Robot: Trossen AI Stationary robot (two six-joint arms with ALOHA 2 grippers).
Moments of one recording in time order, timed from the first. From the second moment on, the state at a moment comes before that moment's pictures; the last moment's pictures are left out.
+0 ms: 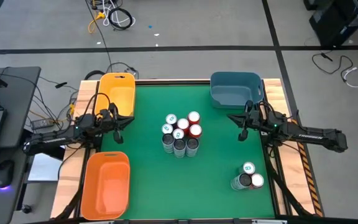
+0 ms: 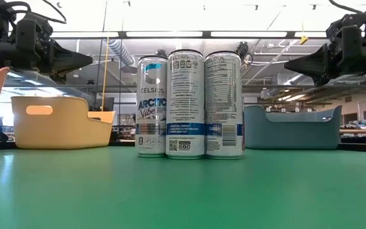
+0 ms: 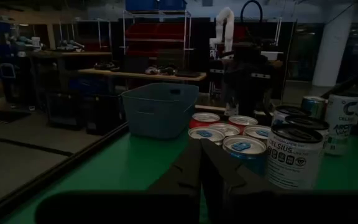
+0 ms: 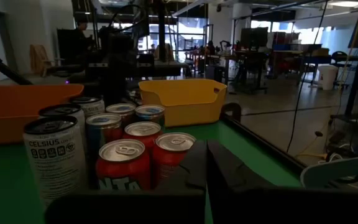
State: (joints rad) left arm 0.19 0.00 0.01 0.08 -0.09 -0.03; right arm -0.24 0.18 0.01 0.21 0.06 0.00
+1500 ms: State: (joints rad) left arm 0.19 0.00 0.01 0.33 -0.07 -0.29; right arm -0.24 0.18 0.01 0.21 0.06 0.00
